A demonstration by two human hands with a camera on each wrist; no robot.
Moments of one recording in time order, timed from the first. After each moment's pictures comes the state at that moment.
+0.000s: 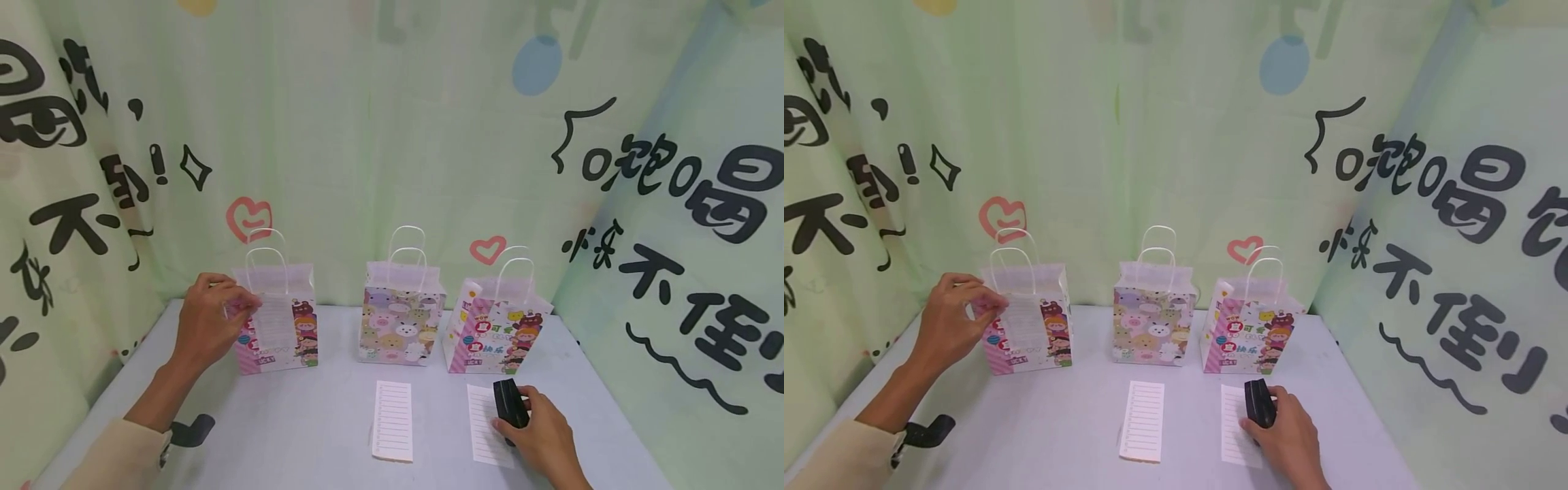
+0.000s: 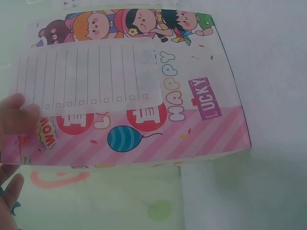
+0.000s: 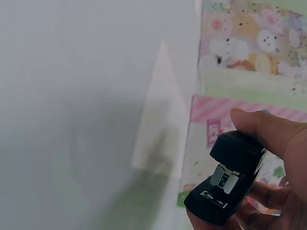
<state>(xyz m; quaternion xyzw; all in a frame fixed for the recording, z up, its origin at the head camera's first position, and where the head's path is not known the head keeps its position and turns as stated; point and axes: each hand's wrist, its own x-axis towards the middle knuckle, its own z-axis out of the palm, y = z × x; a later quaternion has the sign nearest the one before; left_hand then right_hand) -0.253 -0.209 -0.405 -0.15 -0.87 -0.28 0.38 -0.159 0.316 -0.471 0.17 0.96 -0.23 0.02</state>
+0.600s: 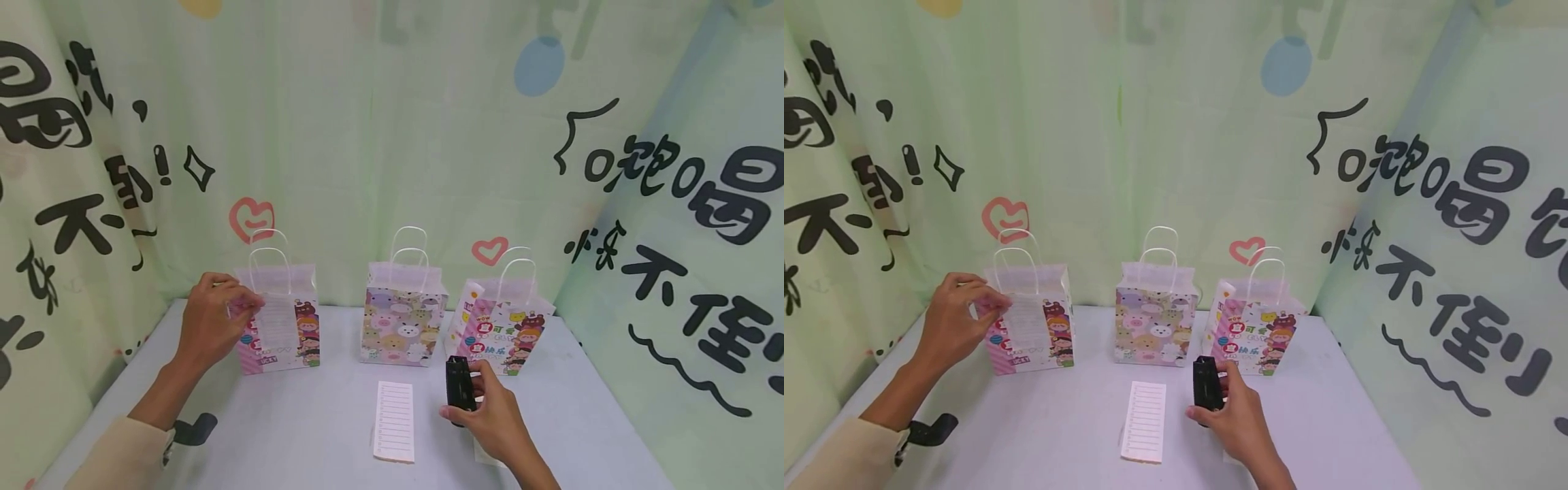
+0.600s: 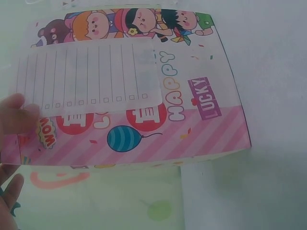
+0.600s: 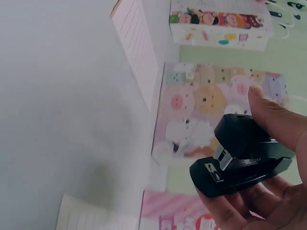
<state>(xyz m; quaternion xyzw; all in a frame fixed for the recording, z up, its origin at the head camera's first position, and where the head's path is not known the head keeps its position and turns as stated) -0.254 -0.209 -0.405 -0.15 -0.87 -0.27 0.38 -0.168 0.237 -0.444 0.08 0.92 -0.38 0.00</state>
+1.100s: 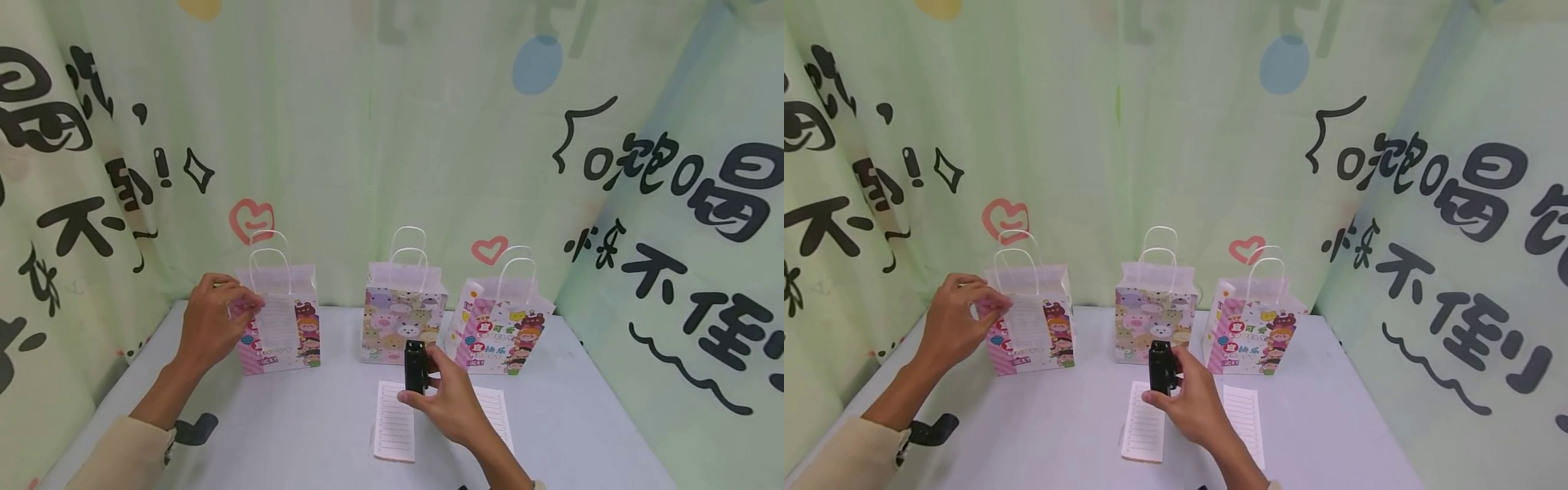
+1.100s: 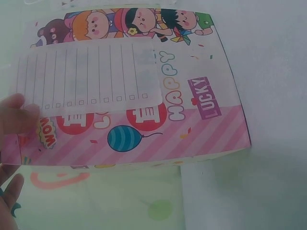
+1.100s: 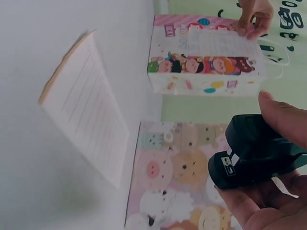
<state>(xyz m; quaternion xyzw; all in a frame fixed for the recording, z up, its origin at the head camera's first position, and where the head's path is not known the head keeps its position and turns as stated) -0.254 -0.208 -0.405 -0.14 -0.87 -0.27 0.38 -0.179 0.179 -0.434 -0.06 0.88 -0.46 -0.03</state>
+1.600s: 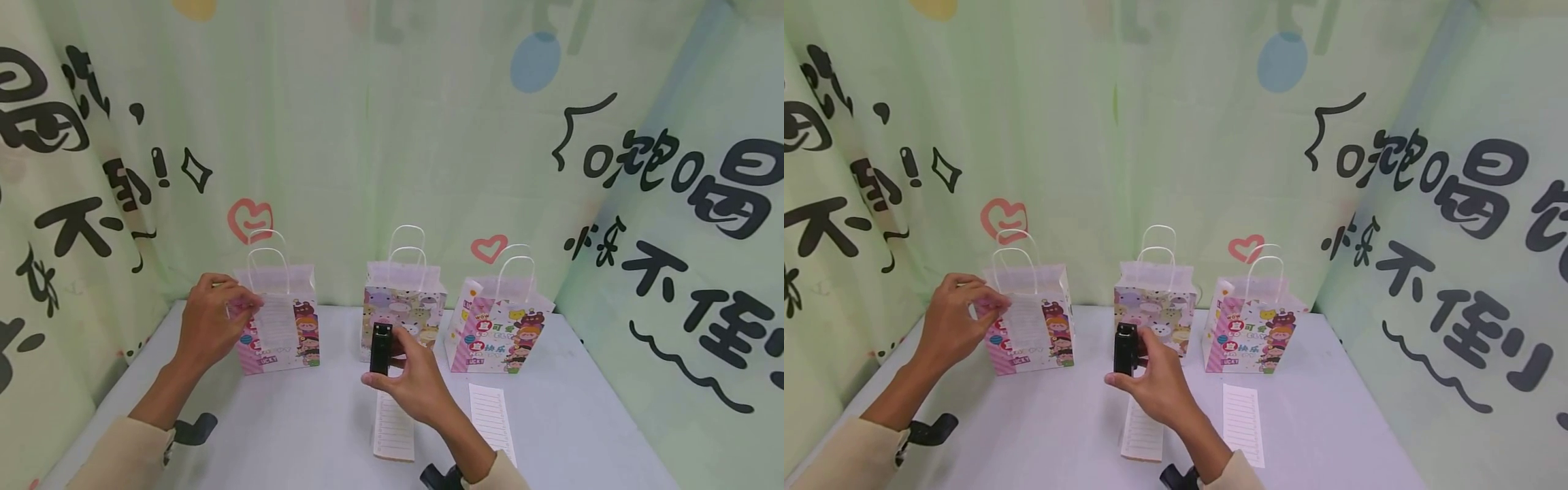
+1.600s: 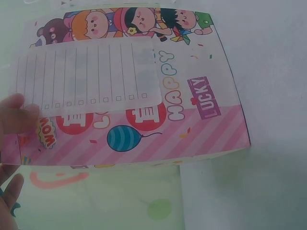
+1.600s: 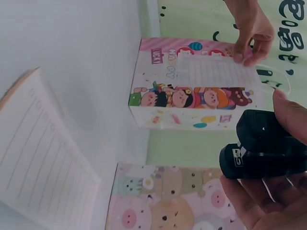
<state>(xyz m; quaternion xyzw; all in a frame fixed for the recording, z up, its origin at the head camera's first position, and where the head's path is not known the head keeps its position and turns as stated) -0.254 -0.208 -0.405 -0.15 -0.87 -0.27 0.38 -0.194 0.136 -0.420 -0.14 0.86 -0.48 -0.03</state>
